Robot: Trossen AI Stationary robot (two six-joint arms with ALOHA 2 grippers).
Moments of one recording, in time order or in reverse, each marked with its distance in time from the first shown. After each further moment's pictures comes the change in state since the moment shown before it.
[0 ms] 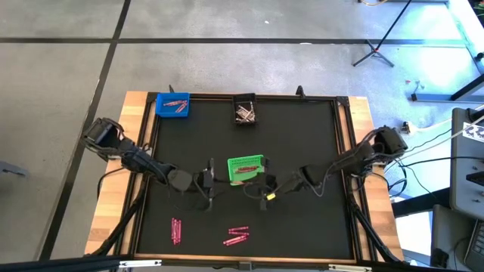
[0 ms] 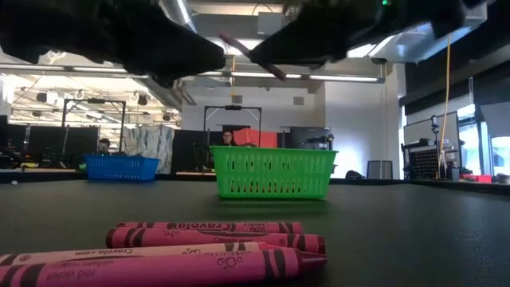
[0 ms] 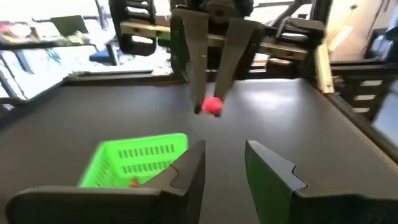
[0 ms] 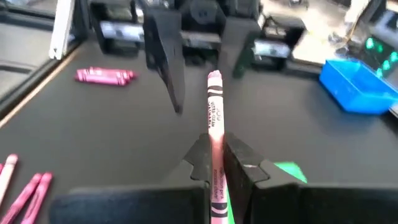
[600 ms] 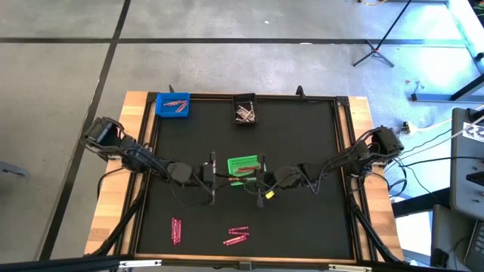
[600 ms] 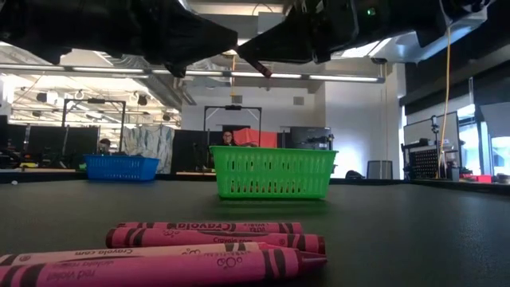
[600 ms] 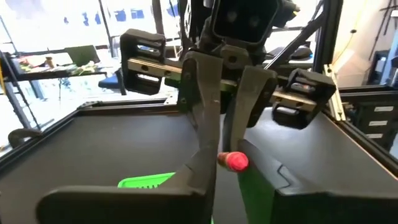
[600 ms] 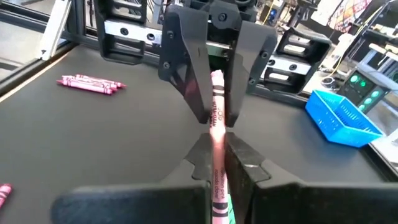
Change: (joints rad) left arm 0.078 0.000 0.001 0.128 0.052 0.085; right arm -0.043 0.040 0.000 0.132 -0.040 -0.160
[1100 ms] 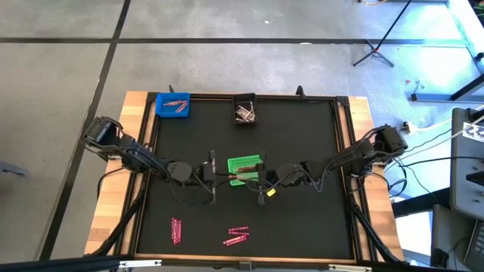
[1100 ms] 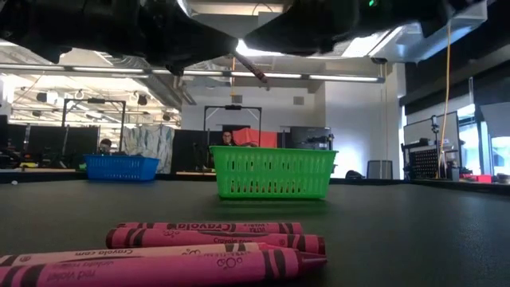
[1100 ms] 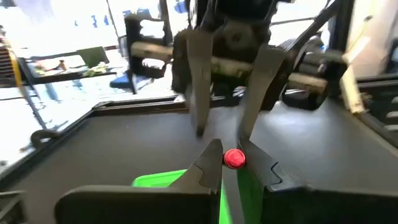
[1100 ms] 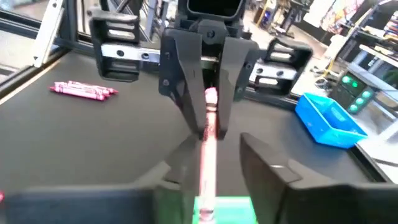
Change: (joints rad) left arm 0.007 -0.015 0.000 -0.027 -0.032 0.047; right arm -0.002 -0.041 0.000 -0.022 0.020 -0.004
